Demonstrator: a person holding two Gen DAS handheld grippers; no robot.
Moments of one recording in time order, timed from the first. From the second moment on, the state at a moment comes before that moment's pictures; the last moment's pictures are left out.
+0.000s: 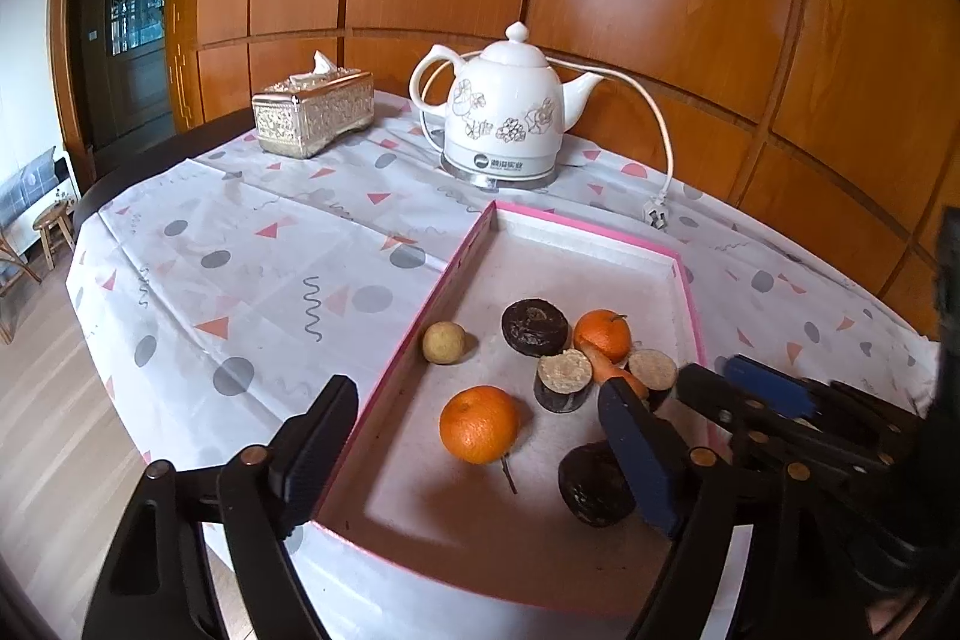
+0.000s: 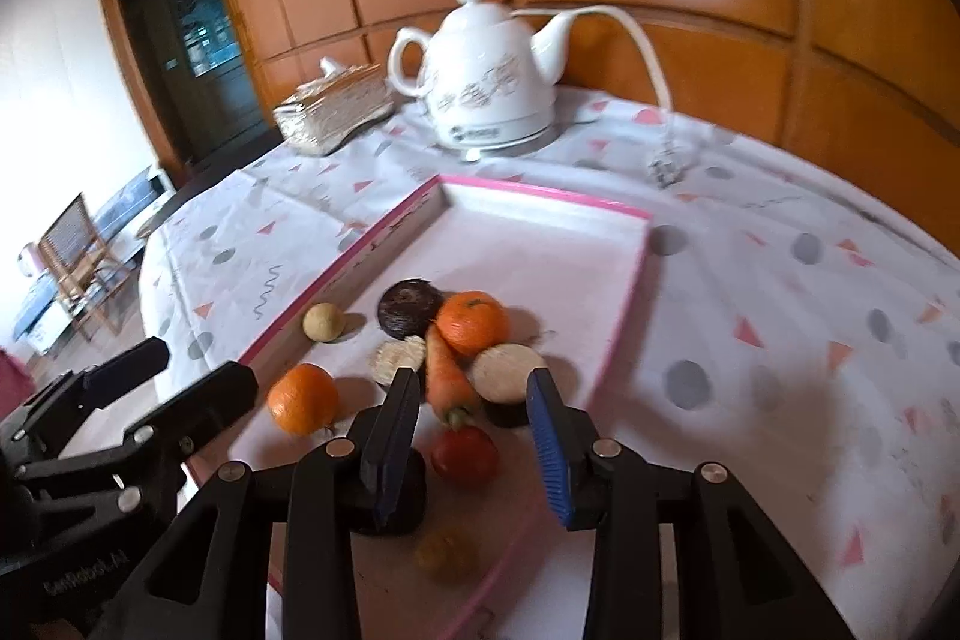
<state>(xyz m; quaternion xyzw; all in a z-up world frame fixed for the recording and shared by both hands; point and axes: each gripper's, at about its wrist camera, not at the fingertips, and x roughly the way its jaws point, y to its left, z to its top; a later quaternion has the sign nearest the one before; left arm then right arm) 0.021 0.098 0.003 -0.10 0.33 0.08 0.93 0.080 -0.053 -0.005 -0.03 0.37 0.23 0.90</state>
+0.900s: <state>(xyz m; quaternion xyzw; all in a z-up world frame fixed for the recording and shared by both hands) -0.012 0.076 0.015 -0.07 0.32 0.09 0.94 0.029 -0.079 -0.009 -0.03 0.36 0.13 0.92</state>
